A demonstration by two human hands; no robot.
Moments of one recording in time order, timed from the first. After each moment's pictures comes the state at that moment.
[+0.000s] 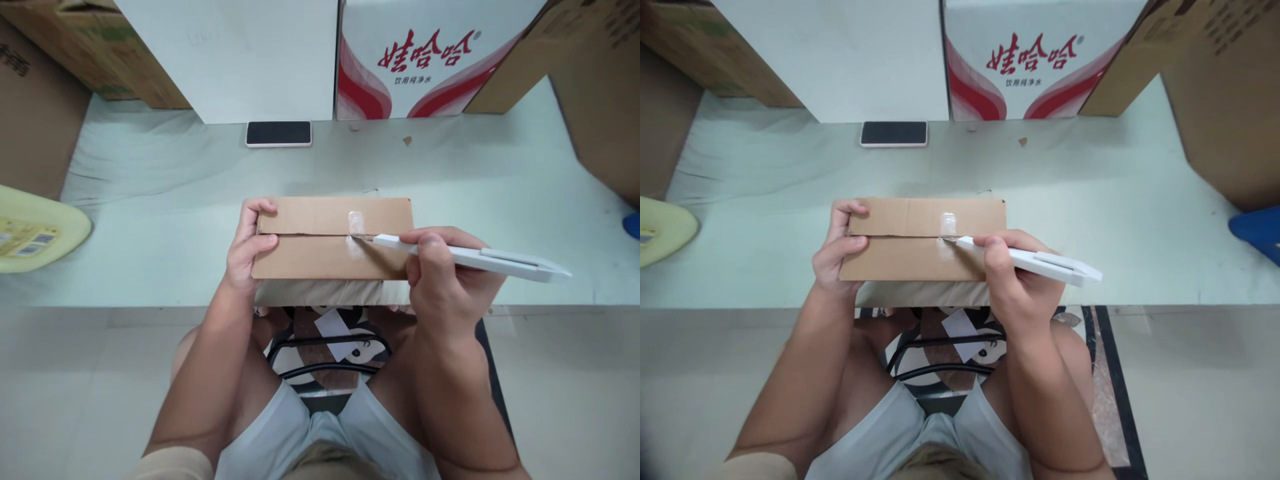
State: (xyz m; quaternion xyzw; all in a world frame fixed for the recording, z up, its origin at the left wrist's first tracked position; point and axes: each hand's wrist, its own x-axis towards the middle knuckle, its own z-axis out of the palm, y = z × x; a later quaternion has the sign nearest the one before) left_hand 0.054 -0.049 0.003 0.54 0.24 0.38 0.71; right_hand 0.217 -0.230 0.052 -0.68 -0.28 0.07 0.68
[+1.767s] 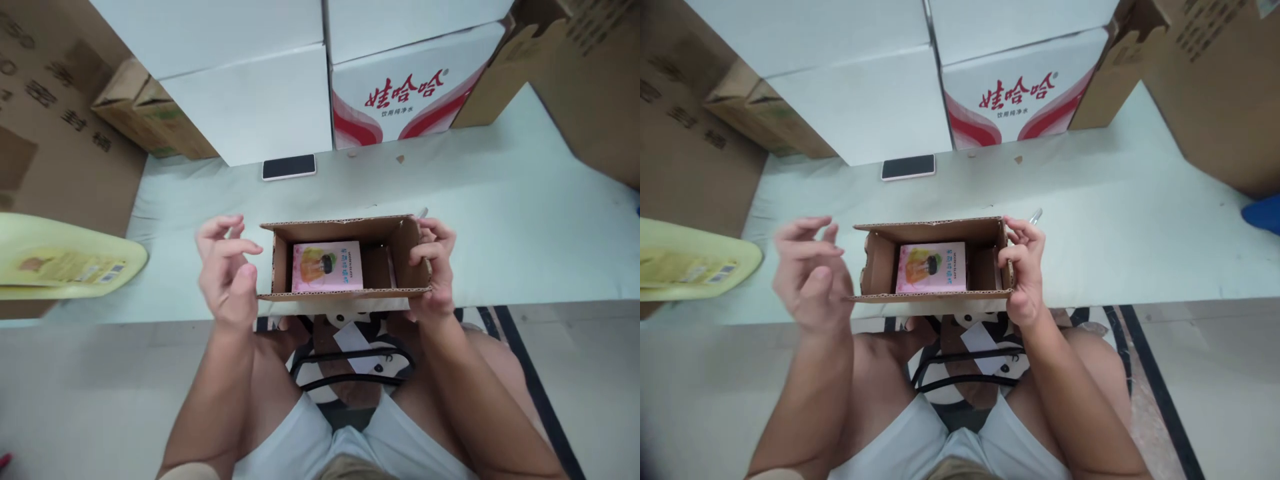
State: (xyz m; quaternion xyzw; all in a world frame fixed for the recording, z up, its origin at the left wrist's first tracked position) left_hand 0.032 -0.064 0.065 0.75 0.16 0.57 0.30; right_hand 0.245 -0.232 -0.003 -0.54 -0.48 0.01 0.69
